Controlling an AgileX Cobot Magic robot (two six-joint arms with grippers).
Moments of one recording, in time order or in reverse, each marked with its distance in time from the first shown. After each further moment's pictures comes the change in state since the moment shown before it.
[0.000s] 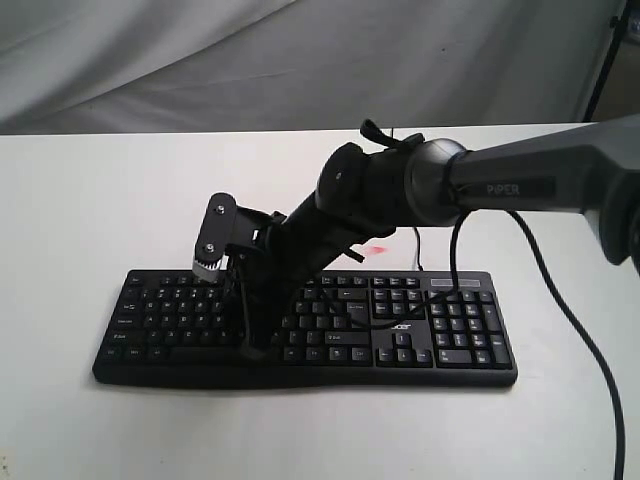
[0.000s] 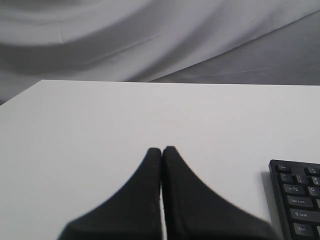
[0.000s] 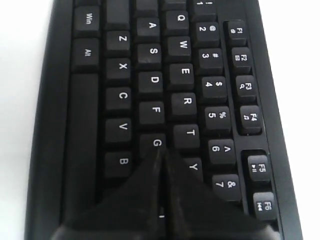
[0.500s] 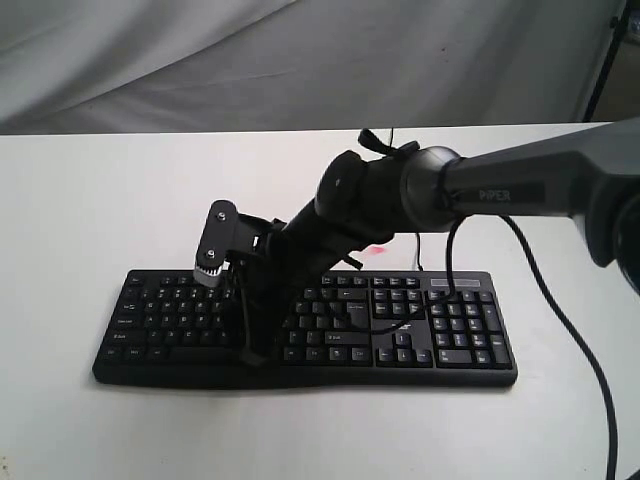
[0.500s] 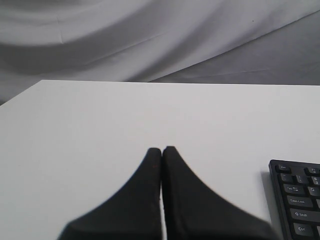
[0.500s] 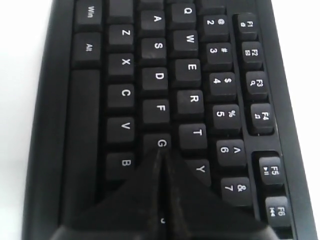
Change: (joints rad) left arm 0.000 0.000 0.000 0.000 0.000 0.000; right arm -0.002 0.024 0.000 0.023 0.000 -0.024
